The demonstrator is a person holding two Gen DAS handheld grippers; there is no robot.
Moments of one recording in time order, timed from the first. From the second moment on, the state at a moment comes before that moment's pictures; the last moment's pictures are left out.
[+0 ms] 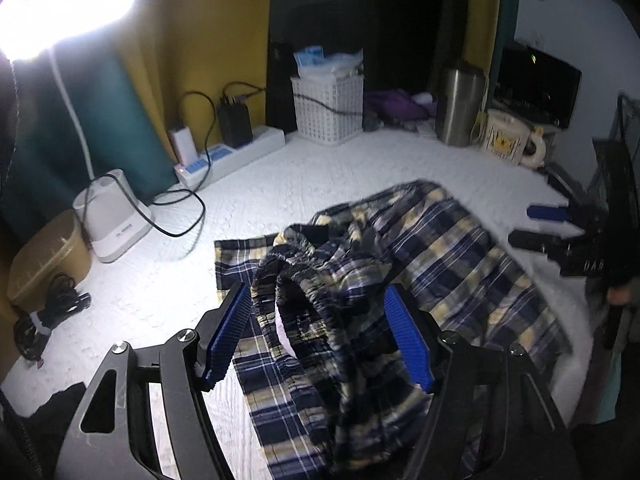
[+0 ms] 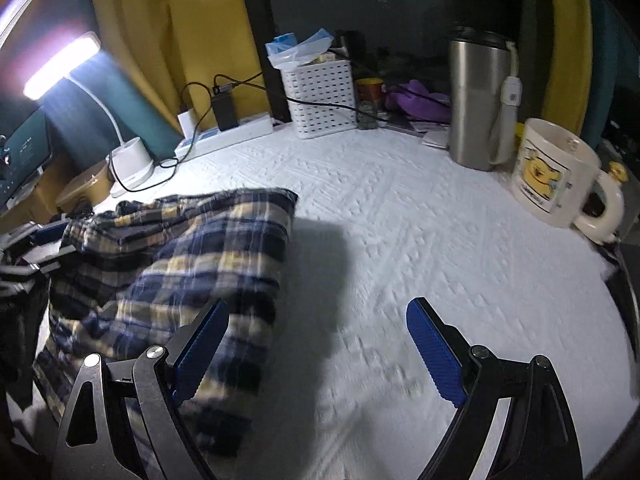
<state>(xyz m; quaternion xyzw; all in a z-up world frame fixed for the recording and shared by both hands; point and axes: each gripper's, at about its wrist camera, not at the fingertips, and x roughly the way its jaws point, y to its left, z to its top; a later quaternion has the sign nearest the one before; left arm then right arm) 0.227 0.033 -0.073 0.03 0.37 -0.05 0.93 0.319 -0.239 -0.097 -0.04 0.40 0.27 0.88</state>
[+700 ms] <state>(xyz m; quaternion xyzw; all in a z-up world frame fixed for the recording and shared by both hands) 0.267 0.043 -0.104 0.04 0.41 -0.09 0.91 0.365 -0.186 -0.111 -0.03 0.42 0.28 0.86</state>
